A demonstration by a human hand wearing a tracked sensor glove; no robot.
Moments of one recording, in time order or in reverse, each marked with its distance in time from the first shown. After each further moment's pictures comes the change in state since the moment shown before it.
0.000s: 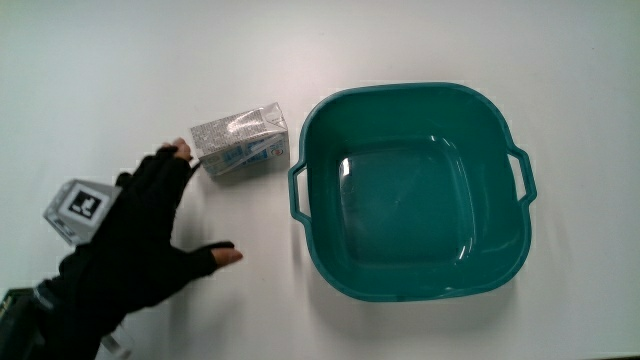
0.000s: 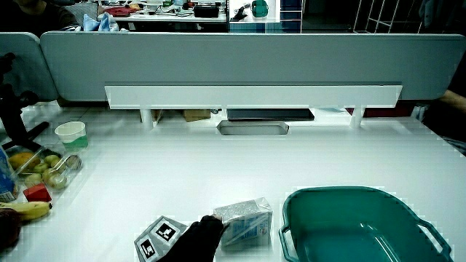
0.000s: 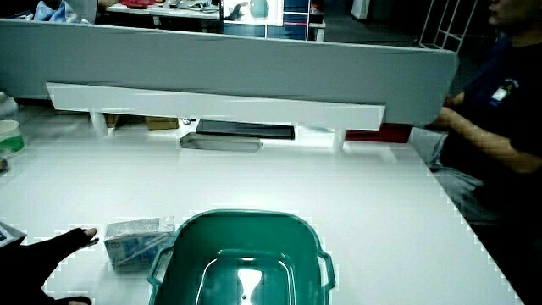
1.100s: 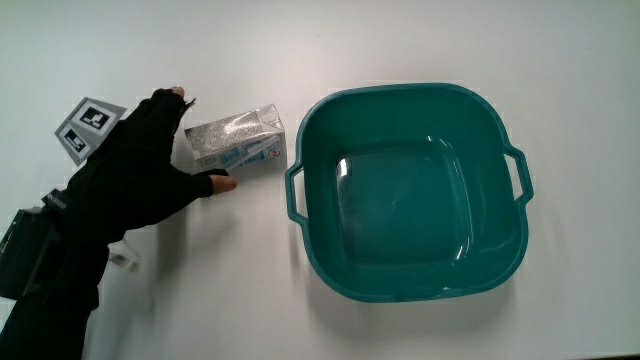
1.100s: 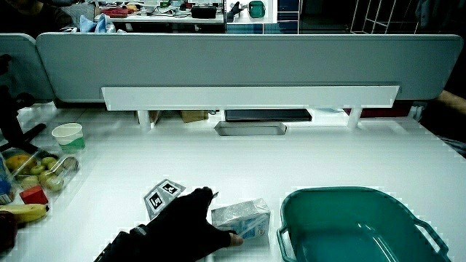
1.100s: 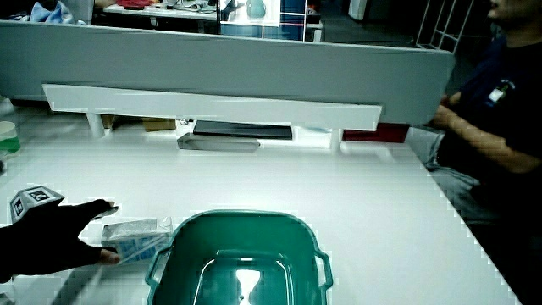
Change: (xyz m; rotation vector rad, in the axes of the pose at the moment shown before) arm -0.017 0.073 0.011 -0.135 -0.135 0.162
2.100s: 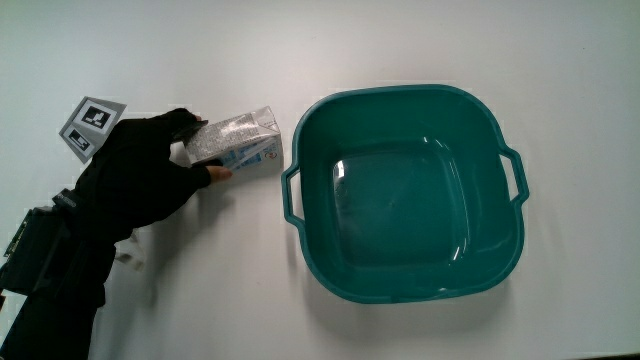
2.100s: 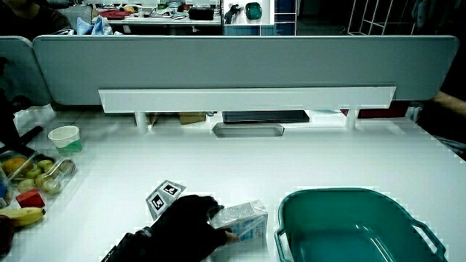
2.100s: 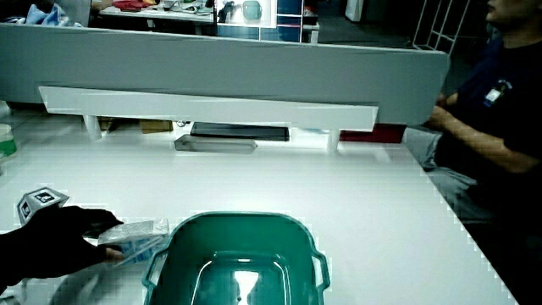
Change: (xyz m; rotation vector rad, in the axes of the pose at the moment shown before) arm -0.013 0.006 0.000 0.126 -0.027 -0.060
